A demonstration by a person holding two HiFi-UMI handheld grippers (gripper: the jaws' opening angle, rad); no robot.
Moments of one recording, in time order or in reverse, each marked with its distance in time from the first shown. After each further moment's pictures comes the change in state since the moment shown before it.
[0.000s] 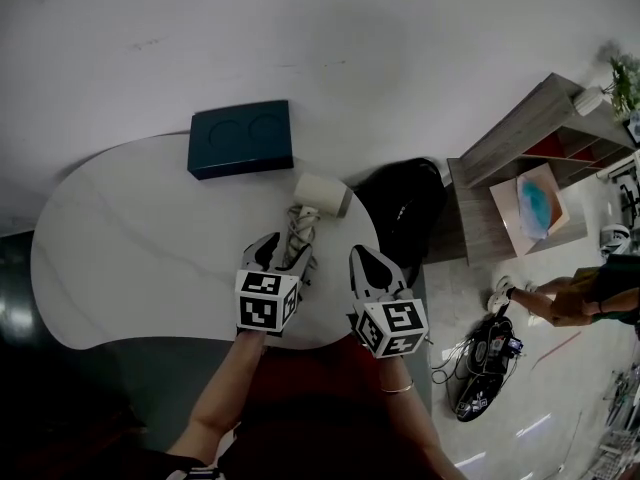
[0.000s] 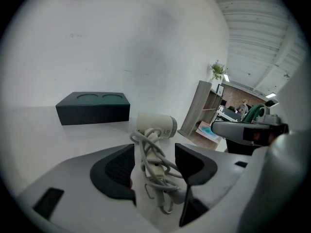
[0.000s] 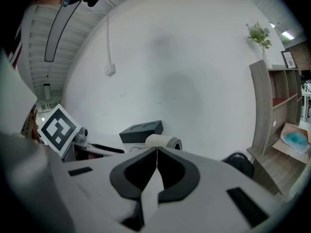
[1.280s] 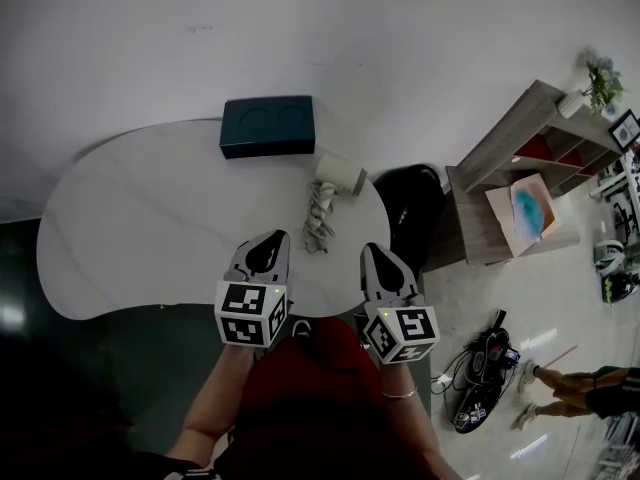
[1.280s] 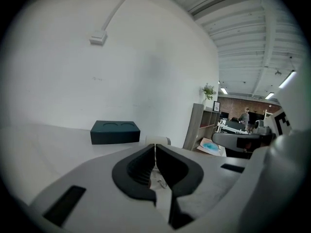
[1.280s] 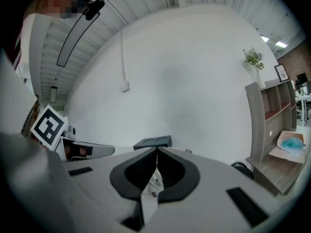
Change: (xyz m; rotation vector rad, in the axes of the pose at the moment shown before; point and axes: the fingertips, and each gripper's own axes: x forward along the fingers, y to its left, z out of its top) left arm -0.142 -0.002 0.013 0.038 -0.276 0.061; right arm -0.083 0.069 0.019 -0.029 -0.186 -0.001
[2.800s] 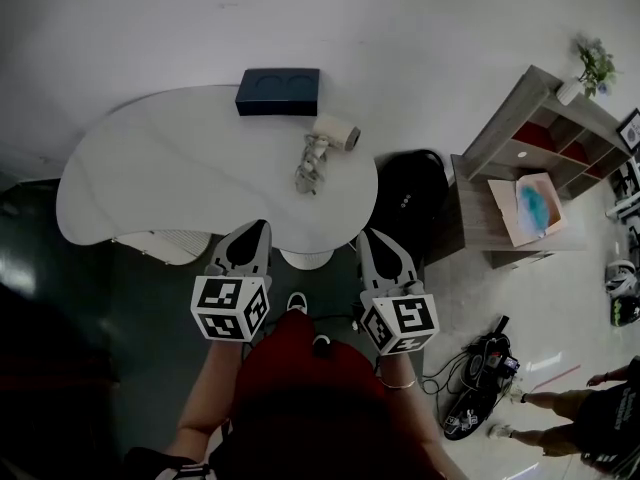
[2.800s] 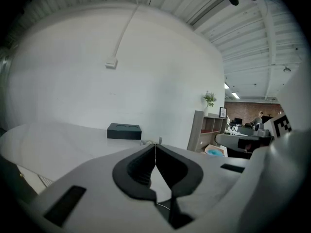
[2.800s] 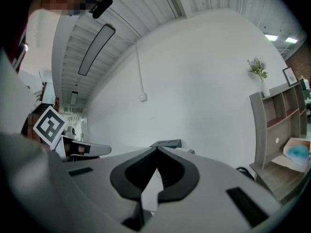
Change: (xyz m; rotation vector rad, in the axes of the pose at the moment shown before) left arm -0.124 -0.081 -0.026 -0.044 -0.102 0.160; right arm -0.129 0.013 0.004 -0.061 -0.057 0.162
